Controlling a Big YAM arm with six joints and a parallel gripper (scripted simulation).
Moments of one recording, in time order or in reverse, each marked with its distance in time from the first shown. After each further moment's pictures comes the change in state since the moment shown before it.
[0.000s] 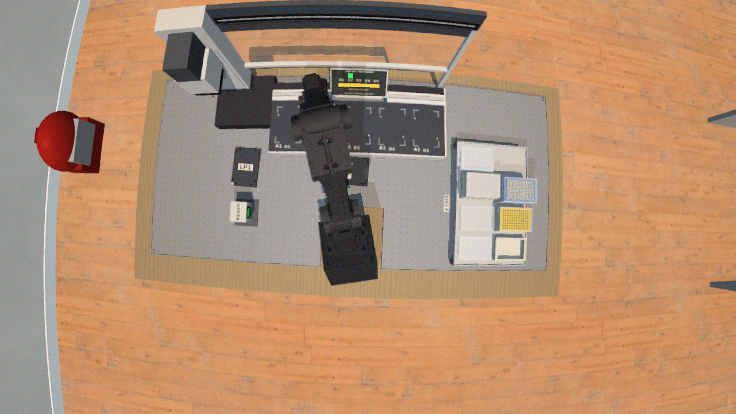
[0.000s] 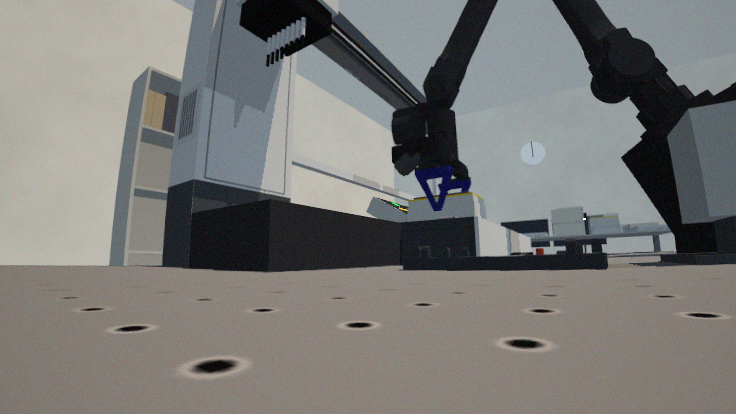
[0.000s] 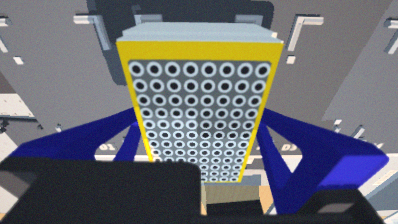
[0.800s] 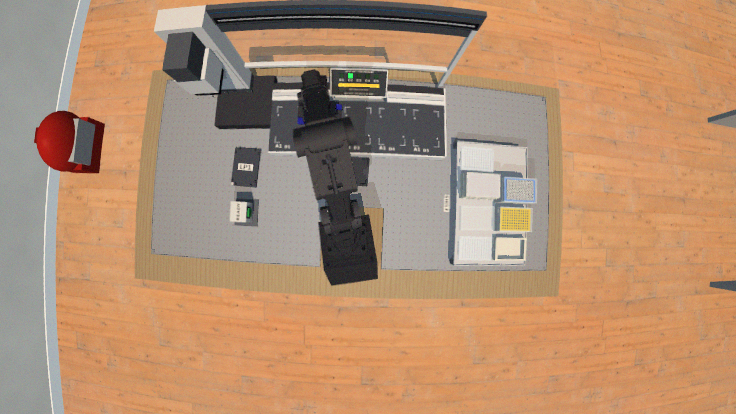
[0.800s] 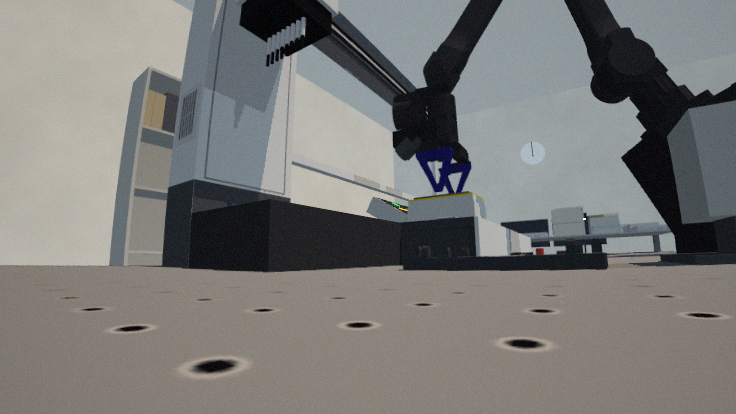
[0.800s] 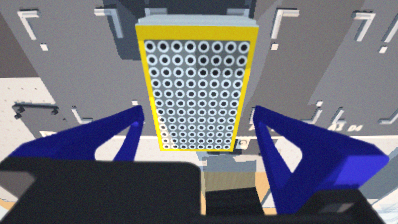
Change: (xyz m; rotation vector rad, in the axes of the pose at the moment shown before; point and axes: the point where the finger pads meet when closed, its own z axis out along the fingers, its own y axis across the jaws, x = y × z) arm 0.003 -0.002 -0.034 0.001 0.004 -0.001
